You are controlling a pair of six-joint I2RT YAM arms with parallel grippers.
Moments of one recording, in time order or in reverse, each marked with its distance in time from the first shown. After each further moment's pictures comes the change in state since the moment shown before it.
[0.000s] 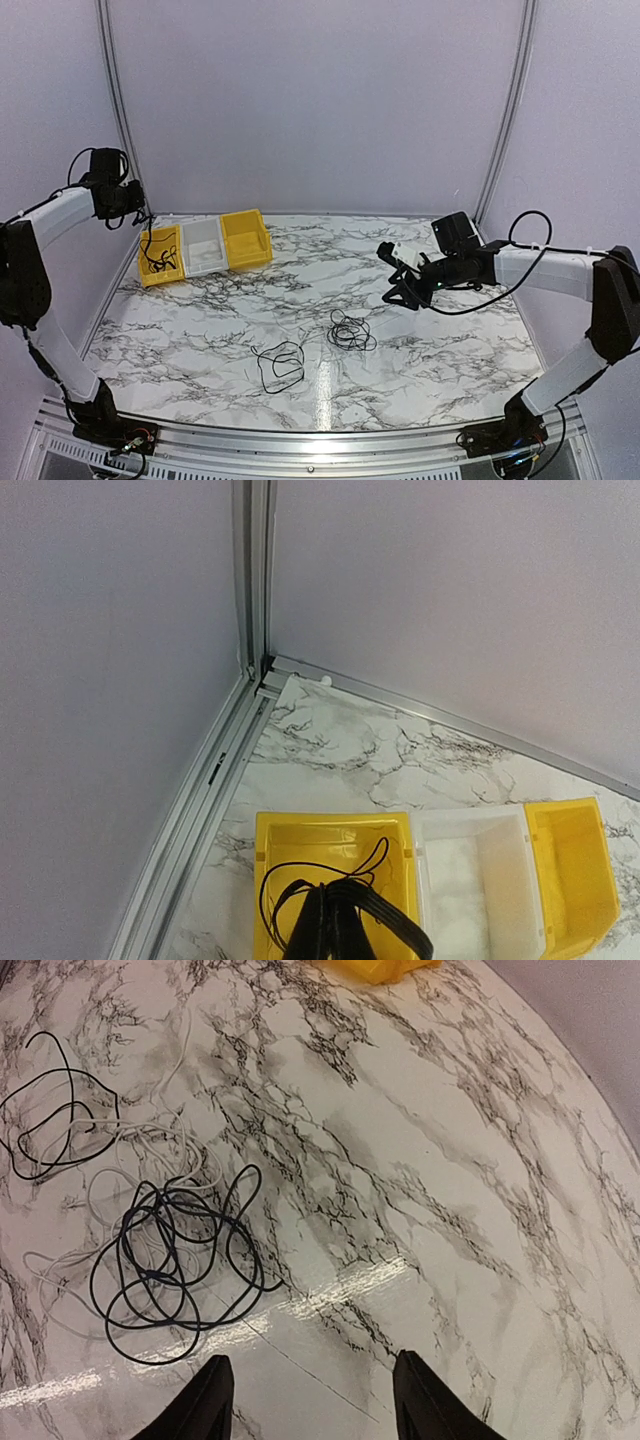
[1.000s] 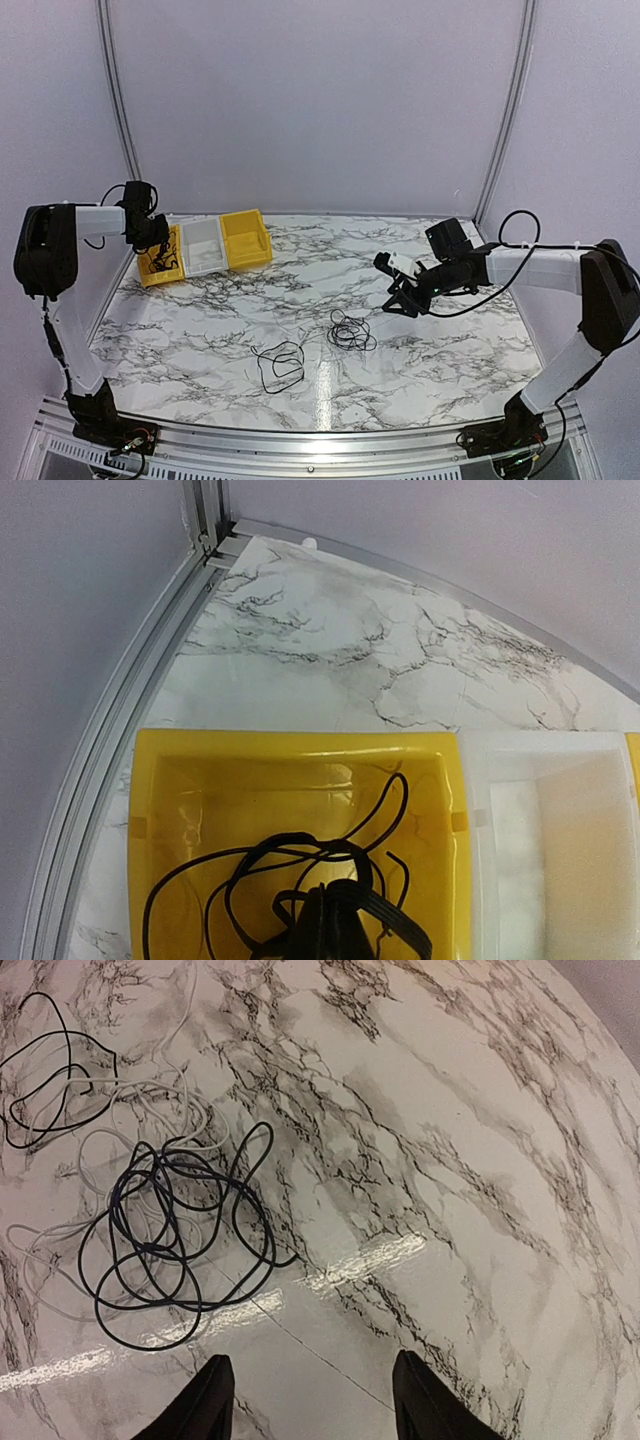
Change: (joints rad) left arm -0.050 0.274 -0.066 0.114 0.034 -0.063; right arm 0.000 0.064 0.000 -0.029 0.003 -0.024
